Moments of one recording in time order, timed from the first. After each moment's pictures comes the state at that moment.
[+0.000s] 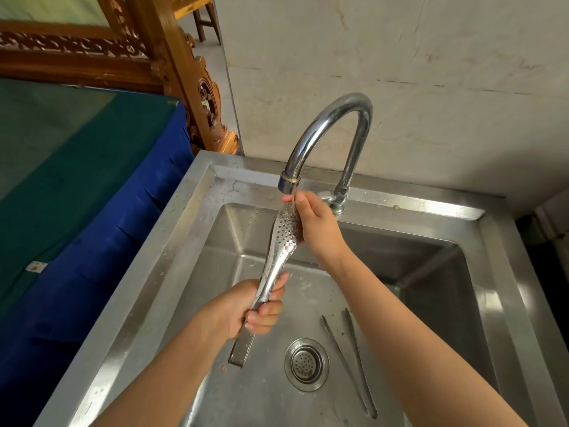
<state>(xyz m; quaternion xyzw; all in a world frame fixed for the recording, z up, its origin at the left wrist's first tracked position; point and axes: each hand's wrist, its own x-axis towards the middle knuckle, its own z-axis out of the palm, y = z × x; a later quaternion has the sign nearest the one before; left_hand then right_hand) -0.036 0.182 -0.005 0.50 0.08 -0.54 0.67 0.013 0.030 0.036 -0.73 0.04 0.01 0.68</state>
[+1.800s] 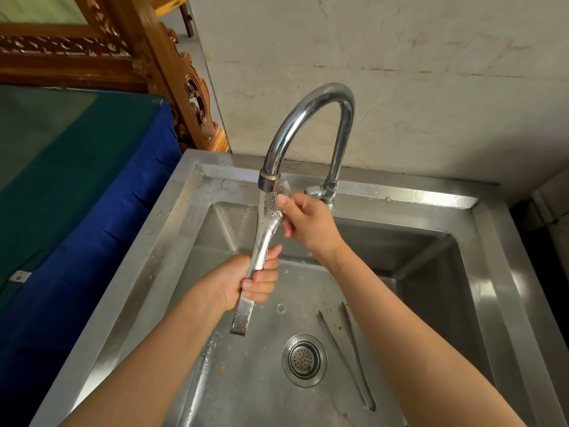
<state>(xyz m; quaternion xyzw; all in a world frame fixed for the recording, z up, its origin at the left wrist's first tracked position) -0.001 0.164 0.009 0.47 0.10 -0.52 0.70 0.018 0.015 0.026 -0.74 0.02 0.03 0.67</state>
